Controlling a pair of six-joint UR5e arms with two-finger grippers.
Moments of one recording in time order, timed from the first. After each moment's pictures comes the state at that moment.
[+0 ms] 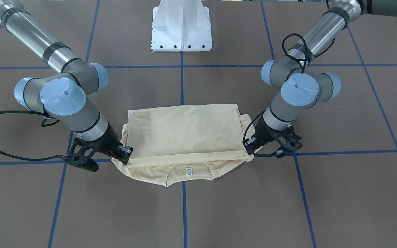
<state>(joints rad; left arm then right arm) -0.78 -2.17 -1.34 -2.15 -2.03 -1.54 0.81 -0.93 1.34 -1.07 2.05 1.45</state>
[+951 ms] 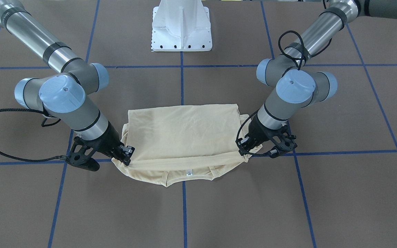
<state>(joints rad) -0.78 -2.20 -1.35 -2.15 -2.03 -1.54 0.81 -0.93 1.33 -1.02 2.03 1.46</state>
